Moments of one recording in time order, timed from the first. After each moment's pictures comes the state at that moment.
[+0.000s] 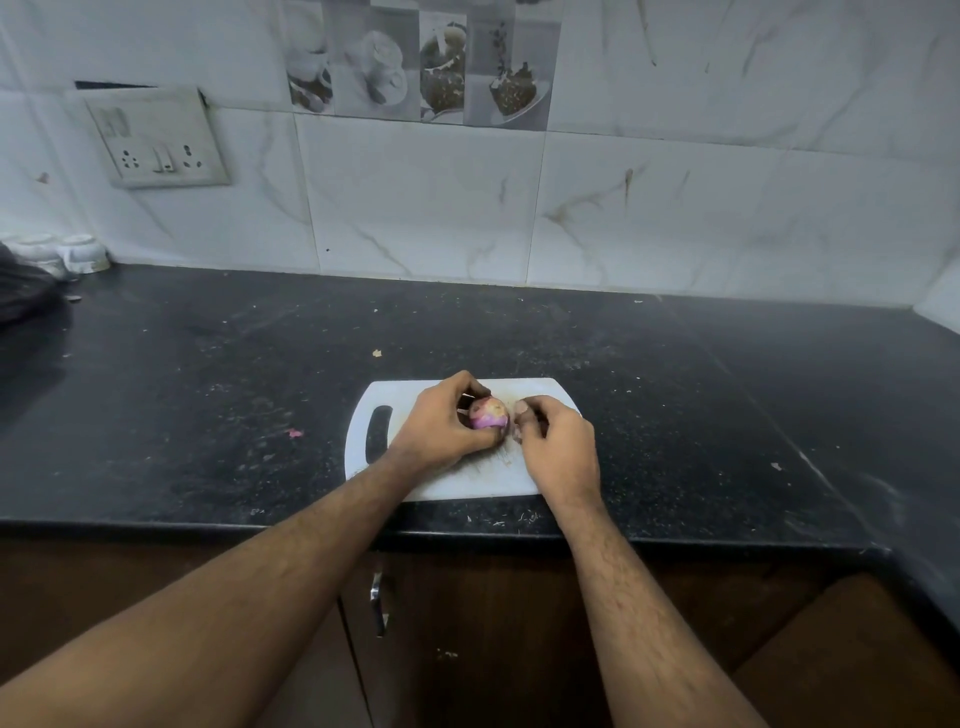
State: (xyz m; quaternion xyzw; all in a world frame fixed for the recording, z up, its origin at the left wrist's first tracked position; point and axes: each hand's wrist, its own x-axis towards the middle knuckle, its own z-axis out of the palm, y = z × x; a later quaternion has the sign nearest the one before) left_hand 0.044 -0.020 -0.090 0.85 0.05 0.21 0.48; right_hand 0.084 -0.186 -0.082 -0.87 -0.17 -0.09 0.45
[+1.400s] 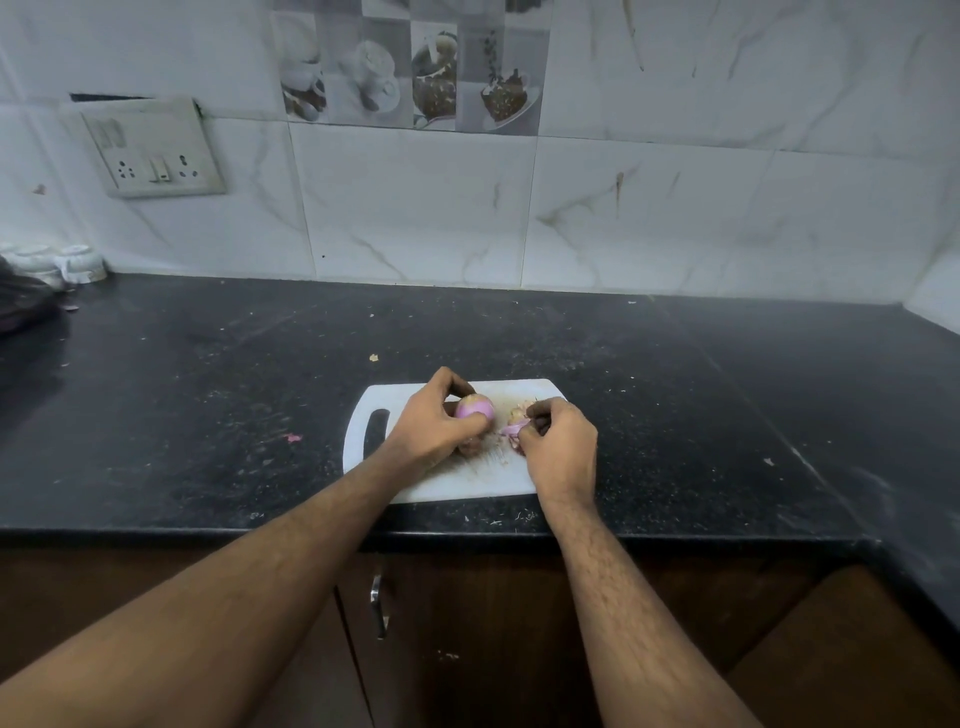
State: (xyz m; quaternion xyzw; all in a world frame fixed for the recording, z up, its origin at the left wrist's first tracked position) left_hand 0.038 -0.015 -0.088 0.78 0.07 0.16 0.60; right_hand 0.085 -0.182 -0.088 -0.88 -0.09 -0.12 0.45
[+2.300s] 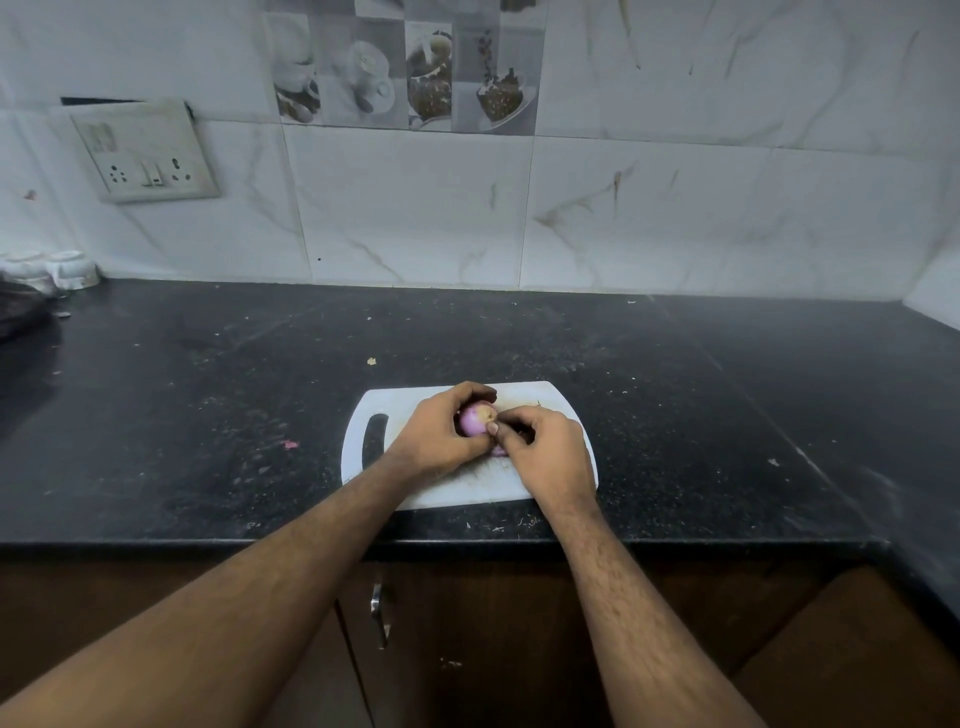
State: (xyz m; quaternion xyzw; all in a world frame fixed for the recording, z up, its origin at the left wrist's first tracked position) left_hand 0.043 -0.016 -0.091 0.86 0.00 0.17 0.48; right_hand 0.084 -0.183 -0.086 -0.87 -0.21 -0.06 0.44
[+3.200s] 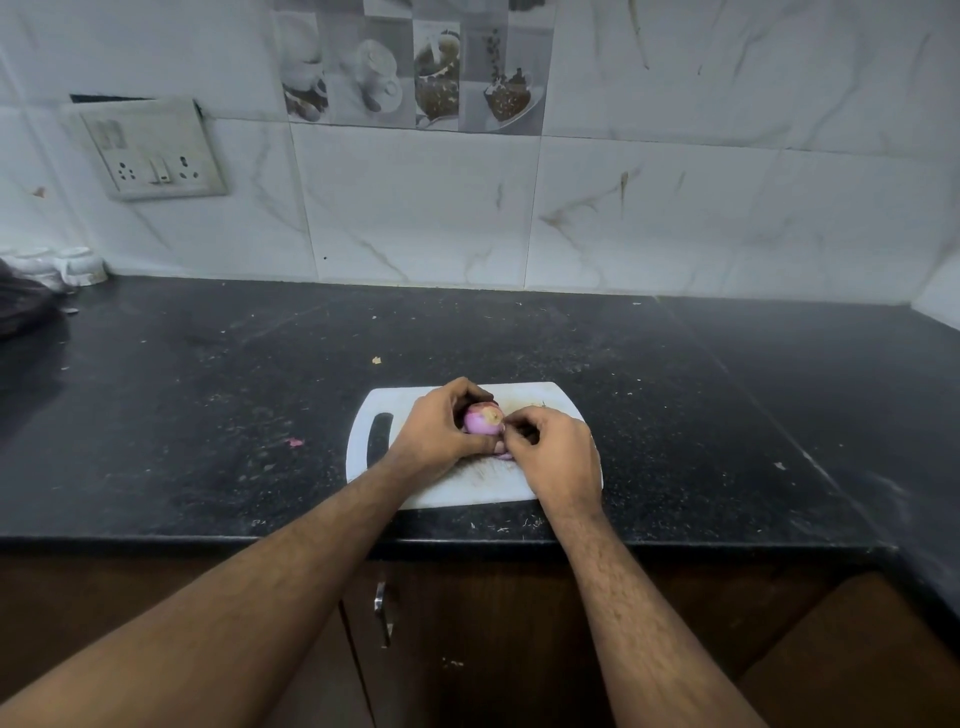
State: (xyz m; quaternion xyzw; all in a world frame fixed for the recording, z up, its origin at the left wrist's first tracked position) left_hand 0.046 -0.012 -0.095 0.81 0.04 0.17 0.56; right_hand 0.075 -0.184 -0.078 -0.90 -0.19 -0.09 0.39
